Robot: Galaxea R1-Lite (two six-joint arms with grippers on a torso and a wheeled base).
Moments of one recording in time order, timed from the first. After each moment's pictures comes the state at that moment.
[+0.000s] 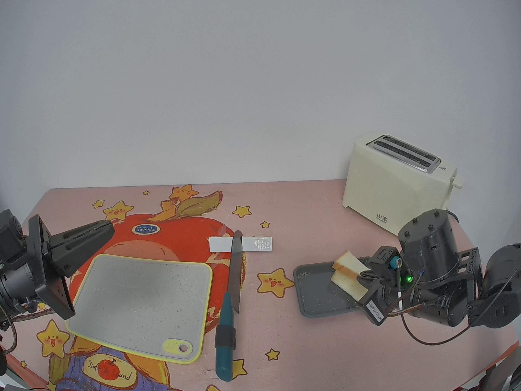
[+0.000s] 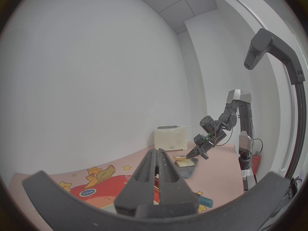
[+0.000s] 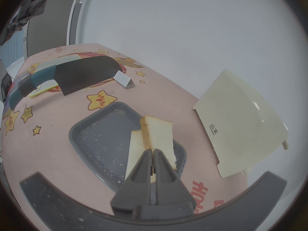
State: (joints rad) left arm -0.20 1.09 -0.27 -0.94 -0.64 0.00; right arm 0.79 1.65 -0.68 -0.22 -0.41 -0.19
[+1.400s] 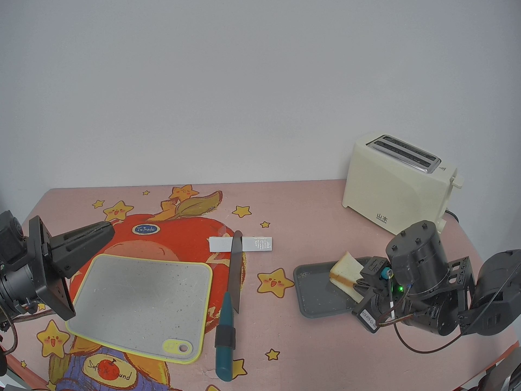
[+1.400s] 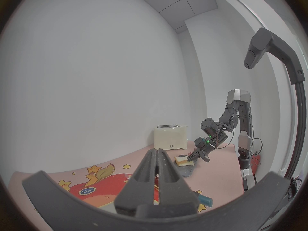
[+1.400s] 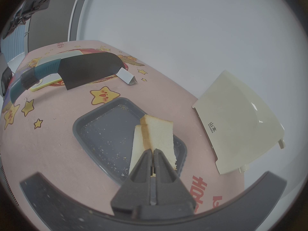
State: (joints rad) left arm -0.20 1.09 -0.27 -0.94 -0.64 0.00; right arm 0.82 1.68 -0.67 -0.22 -0.44 -0.19
